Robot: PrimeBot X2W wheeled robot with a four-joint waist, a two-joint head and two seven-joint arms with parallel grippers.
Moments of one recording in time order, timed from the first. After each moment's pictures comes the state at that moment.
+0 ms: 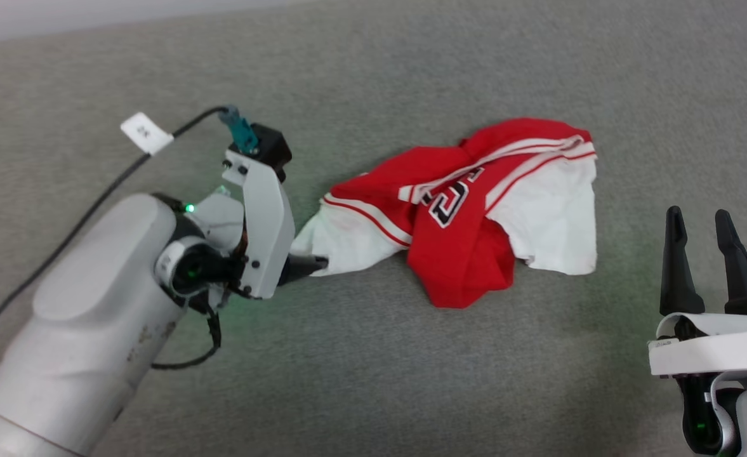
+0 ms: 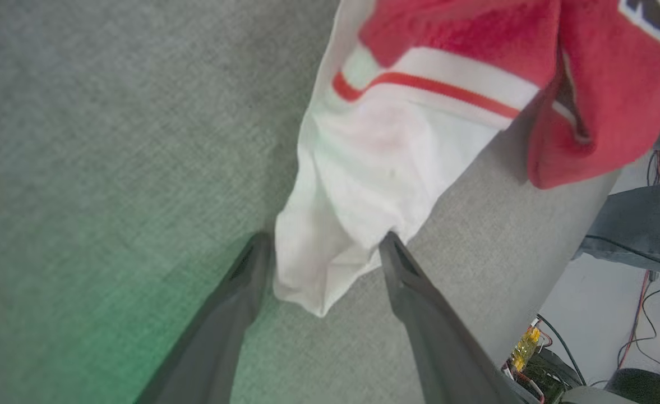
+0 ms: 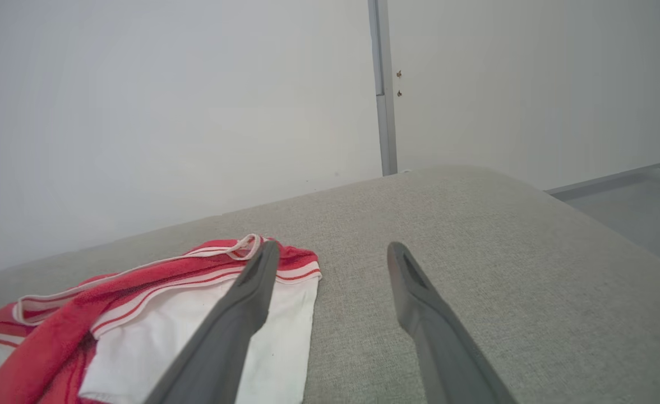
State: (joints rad) left arm -0.92 0.47 -0.74 0.44 -1.01 -0.13 0.95; right arm -0.22 -0.10 -0.06 0.11 0.37 0.13 -0.26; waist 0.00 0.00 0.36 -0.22
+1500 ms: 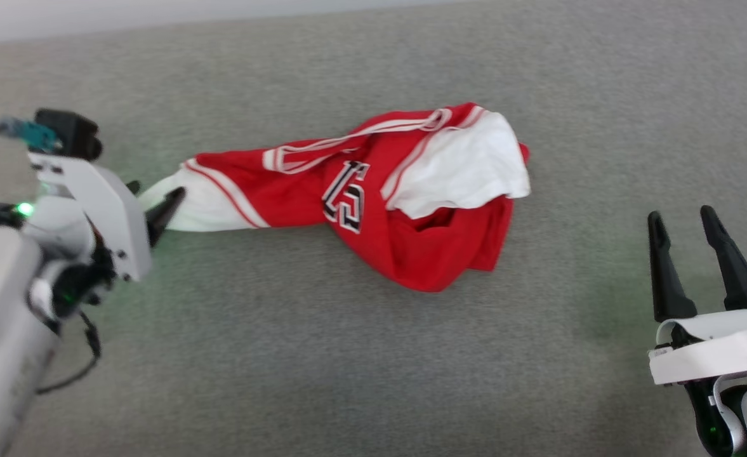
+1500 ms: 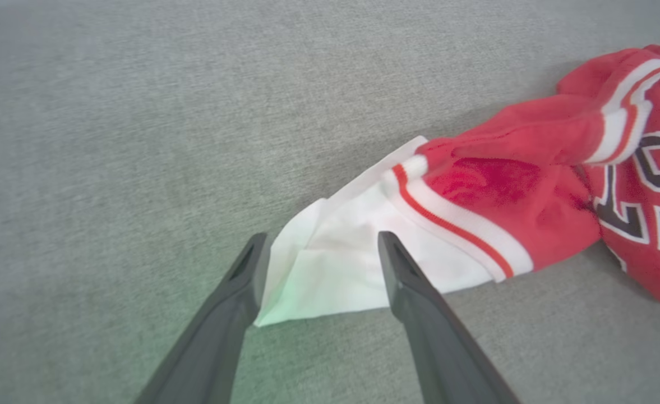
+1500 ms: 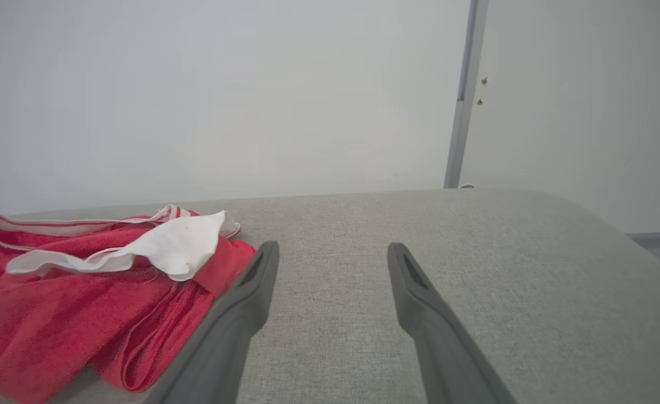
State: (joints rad) left arm -0.81 0.69 -0.61 0.48 -0.97 -0.06 0.45; right arm -0.22 -0.21 0.04 0.11 0.34 0.13 -0.26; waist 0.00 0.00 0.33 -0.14
